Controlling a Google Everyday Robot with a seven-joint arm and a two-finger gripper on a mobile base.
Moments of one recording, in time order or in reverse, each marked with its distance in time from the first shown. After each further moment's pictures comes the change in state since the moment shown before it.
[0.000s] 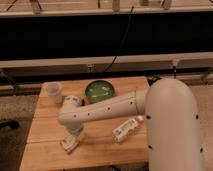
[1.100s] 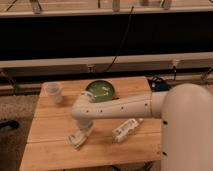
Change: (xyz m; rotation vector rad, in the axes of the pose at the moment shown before) arm 0.048 0.018 -0.008 0.040 -0.024 0.015
